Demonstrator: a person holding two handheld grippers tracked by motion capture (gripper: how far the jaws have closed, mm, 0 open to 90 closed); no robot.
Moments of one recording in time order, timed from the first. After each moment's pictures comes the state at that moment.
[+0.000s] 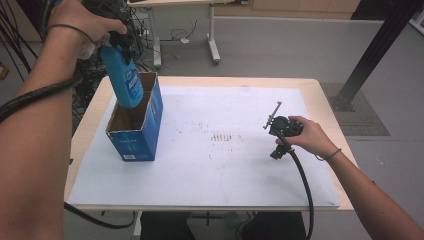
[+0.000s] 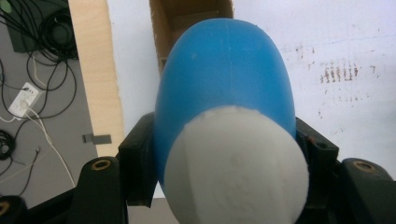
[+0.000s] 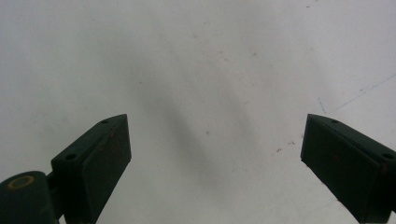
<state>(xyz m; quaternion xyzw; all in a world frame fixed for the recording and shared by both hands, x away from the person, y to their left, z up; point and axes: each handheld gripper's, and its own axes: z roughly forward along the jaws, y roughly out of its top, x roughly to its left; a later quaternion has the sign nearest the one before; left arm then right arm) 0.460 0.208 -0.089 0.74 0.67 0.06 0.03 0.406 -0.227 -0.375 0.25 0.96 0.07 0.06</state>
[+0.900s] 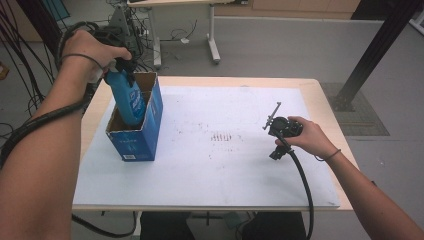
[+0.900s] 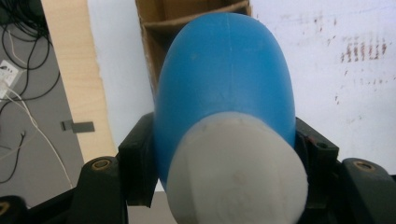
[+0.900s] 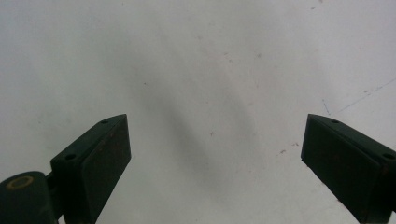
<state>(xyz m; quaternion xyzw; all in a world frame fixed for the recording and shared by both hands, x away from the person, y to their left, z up) 0.460 0.214 -0.149 0.74 0.67 0.02 0.00 0.404 -0.225 -0.375 0.25 0.96 0.08 0.06</state>
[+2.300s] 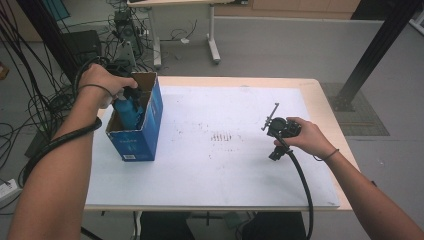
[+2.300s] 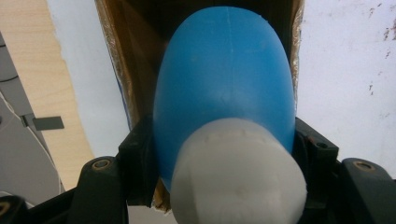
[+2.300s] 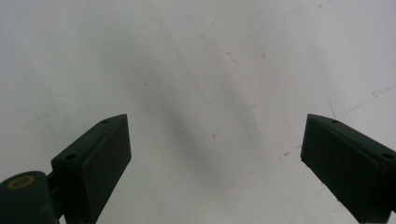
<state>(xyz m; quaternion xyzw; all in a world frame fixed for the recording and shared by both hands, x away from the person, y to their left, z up) 0.464 0.225 -0.226 0.74 0.67 -0.02 -0.02 0.406 -0.222 -0.379 0.25 0.96 0.07 0.06</state>
